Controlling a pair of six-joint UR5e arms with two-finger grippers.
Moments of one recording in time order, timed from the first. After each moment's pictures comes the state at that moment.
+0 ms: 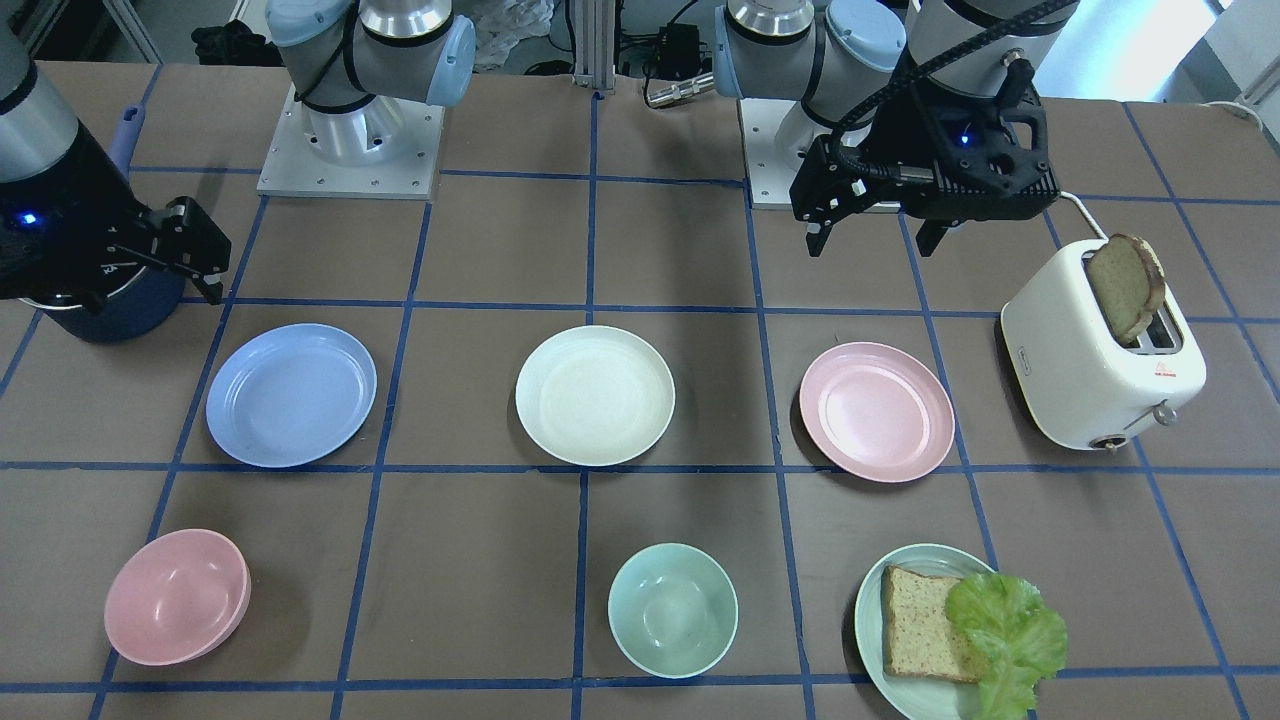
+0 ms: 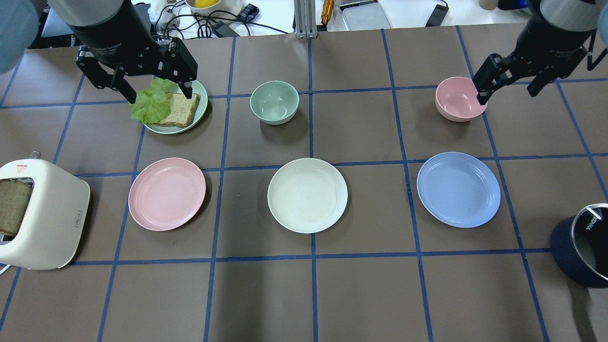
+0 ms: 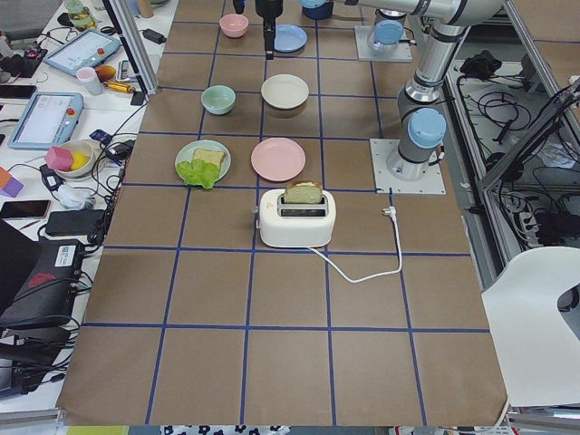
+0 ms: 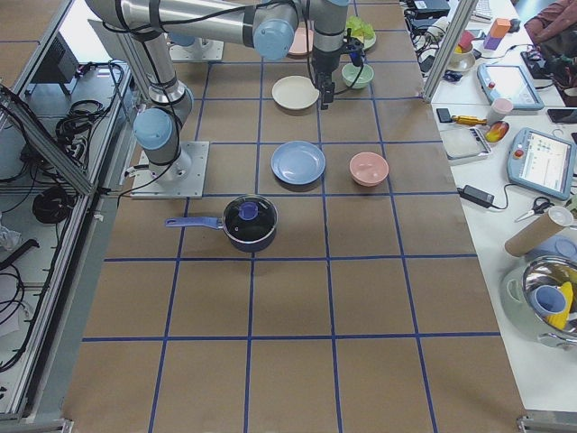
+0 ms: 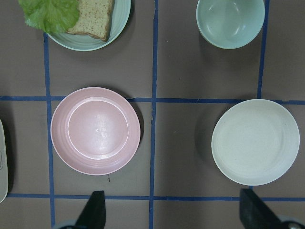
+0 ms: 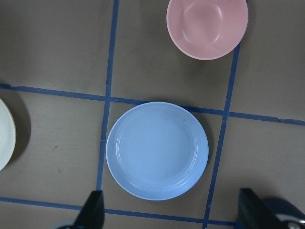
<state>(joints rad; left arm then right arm) -1.59 -1.61 -1.43 -1.66 1.56 -0.06 1.35 -1.54 1.62 -1.68 -1.58 -0.36</state>
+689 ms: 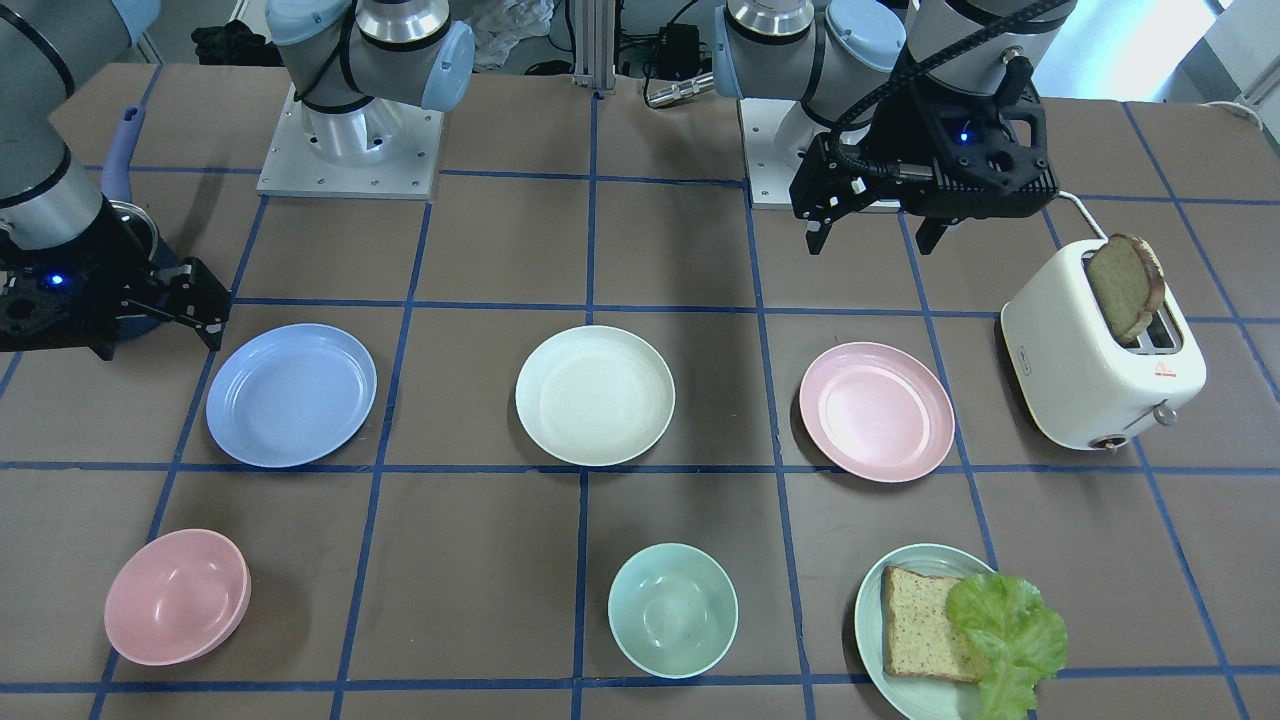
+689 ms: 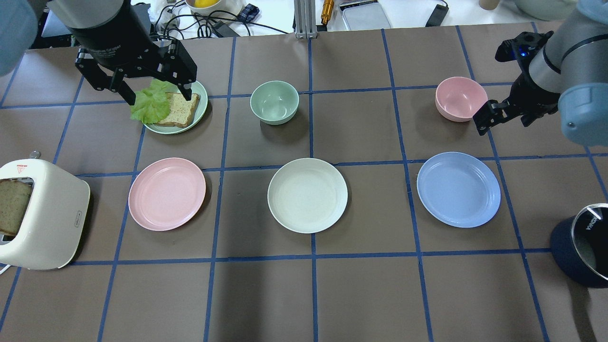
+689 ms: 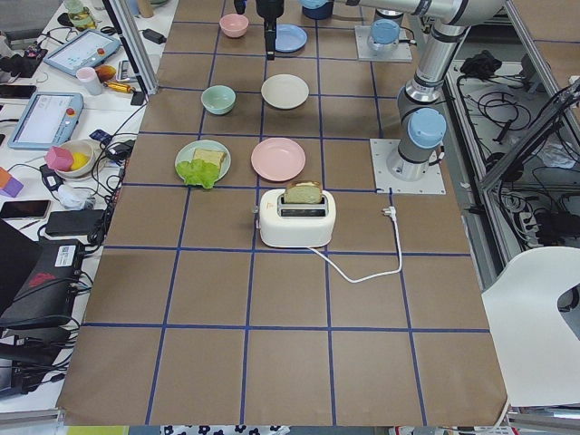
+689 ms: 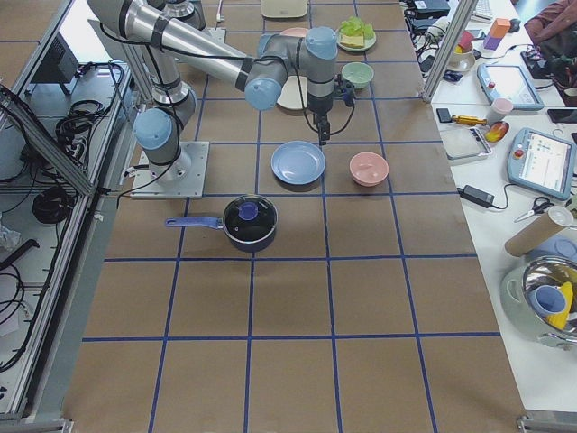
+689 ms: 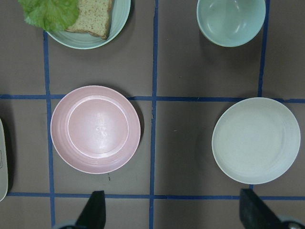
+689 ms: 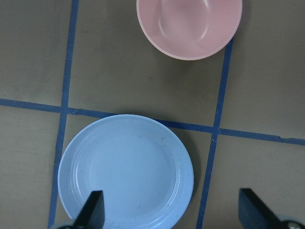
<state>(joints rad) -1.59 -1.60 -1.43 -1.66 1.57 -0.06 1.27 -1.52 1.88 -2.02 -1.58 -0.44</state>
